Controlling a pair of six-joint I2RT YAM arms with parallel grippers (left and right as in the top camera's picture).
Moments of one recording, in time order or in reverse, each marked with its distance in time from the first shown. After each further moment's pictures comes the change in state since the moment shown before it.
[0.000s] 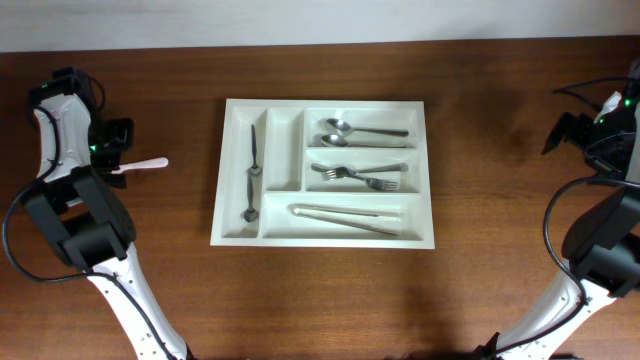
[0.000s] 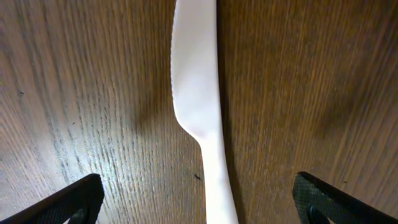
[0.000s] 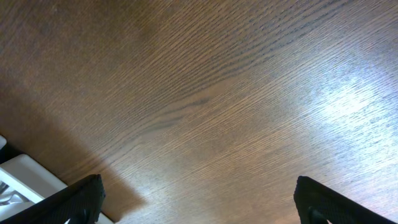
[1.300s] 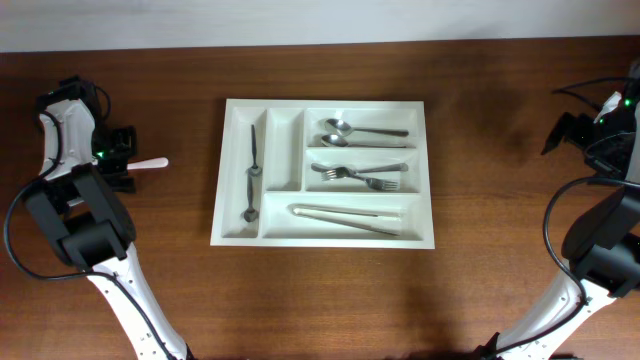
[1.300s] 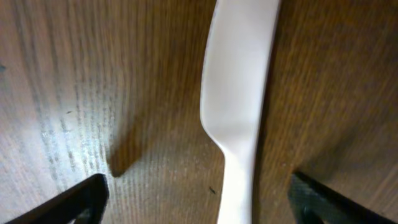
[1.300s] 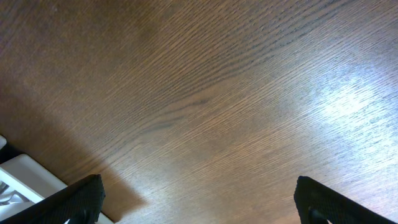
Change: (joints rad) left arm 0.000 0.005 -0.067 0.030 0.031 -0.108; right arm 0.000 0.000 0.000 0.000 0.000 0.000
